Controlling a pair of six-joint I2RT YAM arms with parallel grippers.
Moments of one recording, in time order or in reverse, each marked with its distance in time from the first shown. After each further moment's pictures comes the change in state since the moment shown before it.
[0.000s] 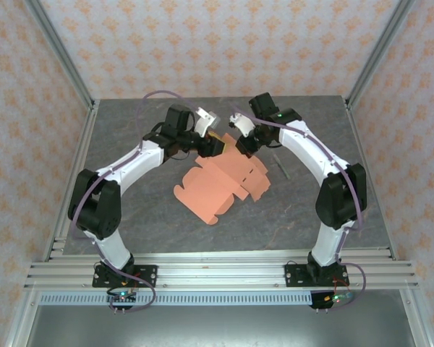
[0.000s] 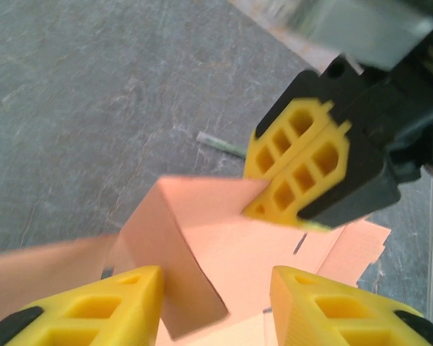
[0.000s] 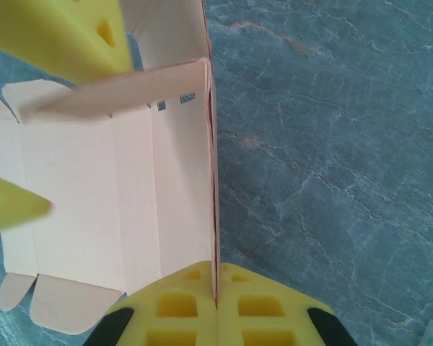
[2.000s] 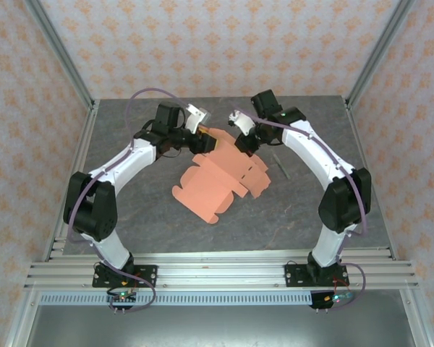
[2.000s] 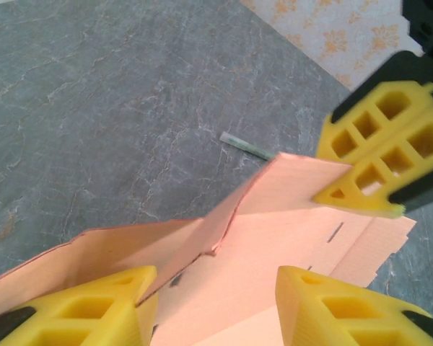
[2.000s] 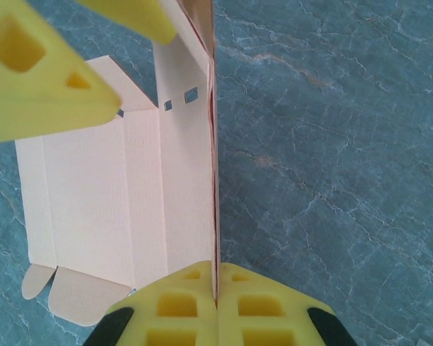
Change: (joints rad) left arm 0.061 -0.021 0.011 -0.040 0.023 0.024; right arm 0.005 -0.030 0.024 -0.015 -0.058 -0.053
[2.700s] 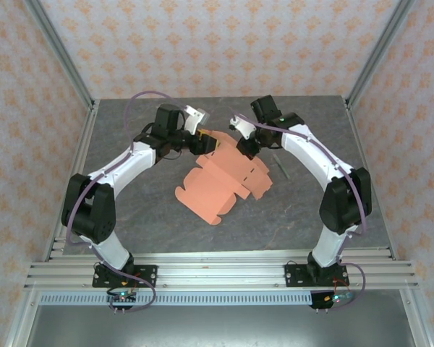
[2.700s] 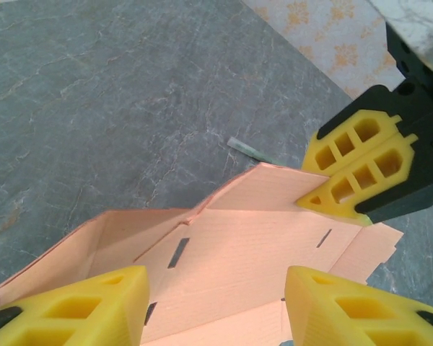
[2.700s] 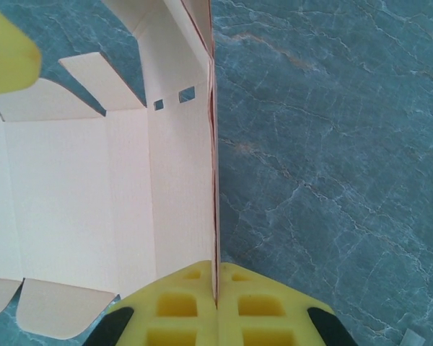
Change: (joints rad) left arm -0.004 -0.015 -0.033 0.042 -0.042 -0.064; right arm 0.000 -0.022 -0.089 0.073 0.050 -0.008
